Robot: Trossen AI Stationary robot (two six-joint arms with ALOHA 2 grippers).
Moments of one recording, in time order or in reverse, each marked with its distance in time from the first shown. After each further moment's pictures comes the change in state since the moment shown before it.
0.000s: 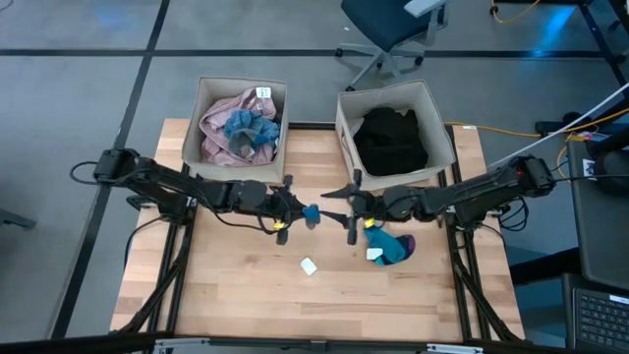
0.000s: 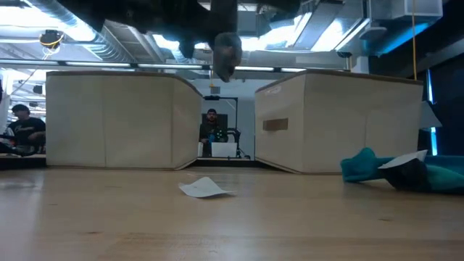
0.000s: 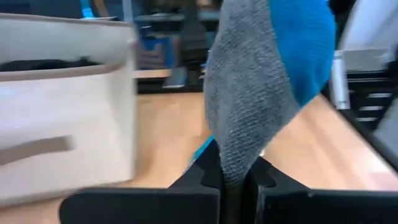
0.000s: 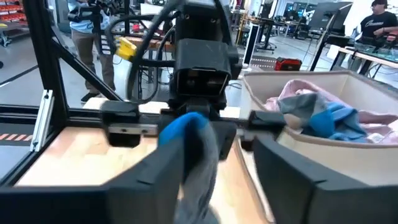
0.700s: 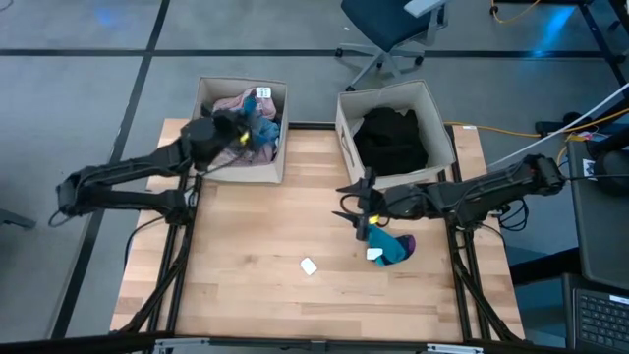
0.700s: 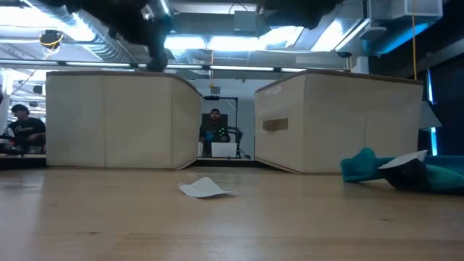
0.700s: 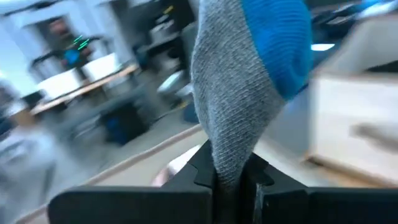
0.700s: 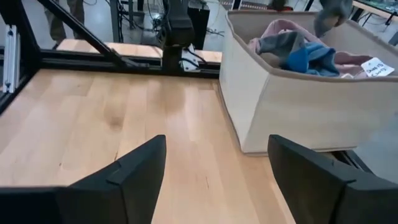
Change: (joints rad) left arm 0.517 -0.486 0.000 -0.382 -0.564 0.227; right arm 0.000 -0.109 0.000 -0.361 0.070 0.068
